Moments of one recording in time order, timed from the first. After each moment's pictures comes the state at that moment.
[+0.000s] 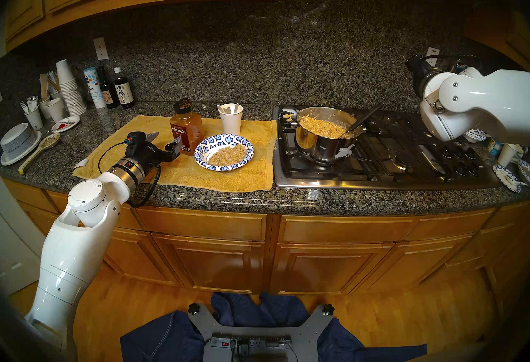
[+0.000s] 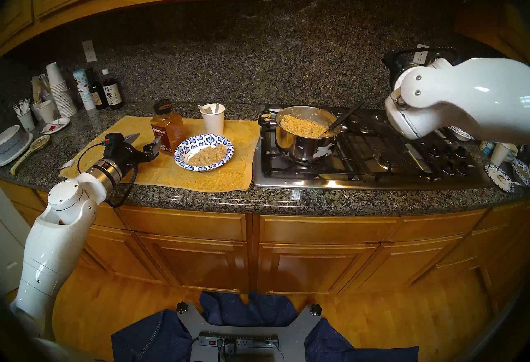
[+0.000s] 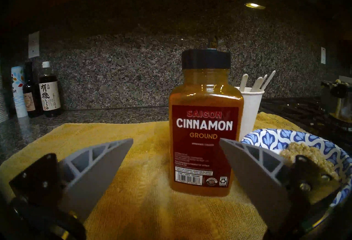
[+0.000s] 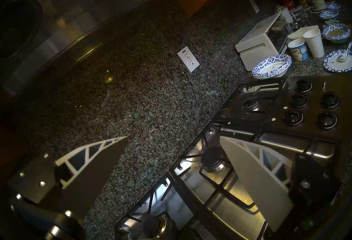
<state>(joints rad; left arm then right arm) 1.64 -0.96 -1.67 -1.75 -0.60 0.14 -0.19 1.14 -0.61 -1.25 -2.12 2.52 -0.96 -0.87</state>
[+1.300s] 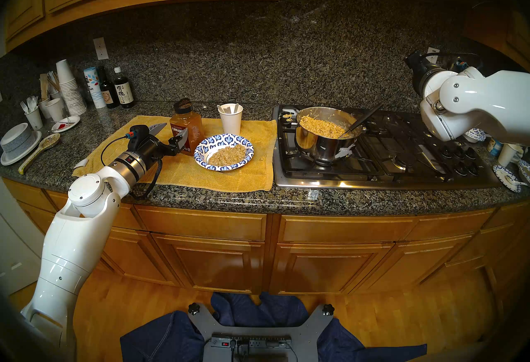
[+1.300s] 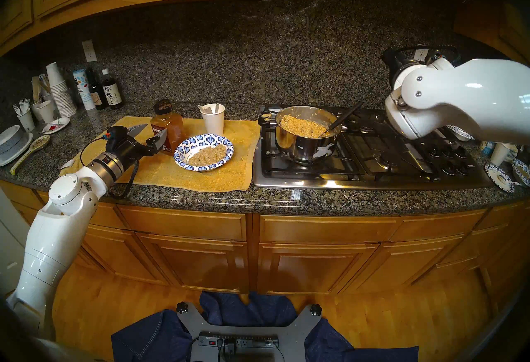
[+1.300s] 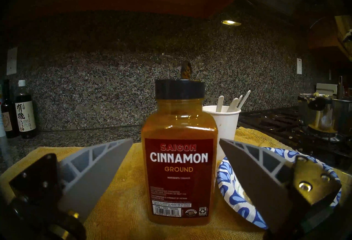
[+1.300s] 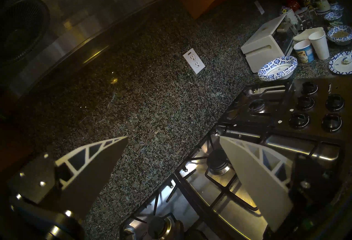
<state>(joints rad) 1.57 -0.95 -1.64 -1.66 -0.62 0.03 -0.35 1.13 -0.59 -1.24 -2.13 2.48 -0.96 -0.87</state>
